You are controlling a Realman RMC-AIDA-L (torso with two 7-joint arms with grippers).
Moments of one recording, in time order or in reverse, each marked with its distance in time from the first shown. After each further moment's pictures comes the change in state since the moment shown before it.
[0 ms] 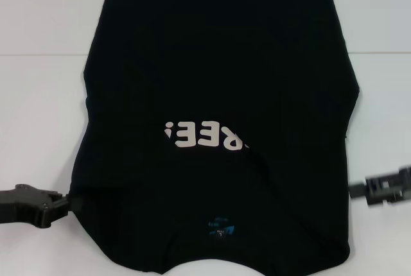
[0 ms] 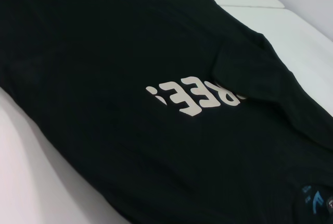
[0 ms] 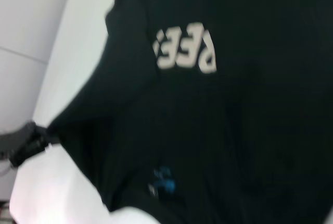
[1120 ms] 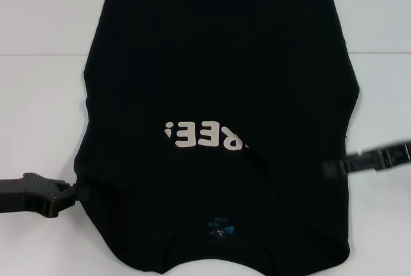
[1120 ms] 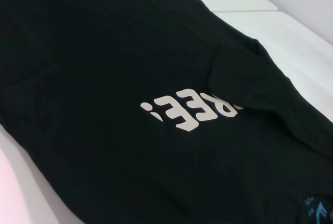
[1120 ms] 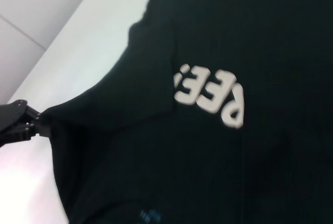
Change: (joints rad) left arm -0.033 -0.001 0.002 -0.011 -0.001 -0.017 0.019; right arm -0.021 0.193 0.063 -0.433 -0.139 -0.020 -0.094
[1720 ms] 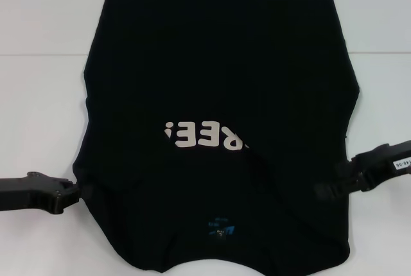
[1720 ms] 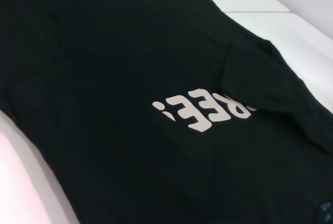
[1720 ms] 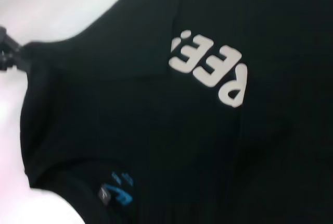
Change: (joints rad) left arm -0.014 0.003 0.000 -0.055 0.000 -0.063 0.006; right arm -0.026 0.074 -0.177 -0.179 -0.111 0.059 -0.040
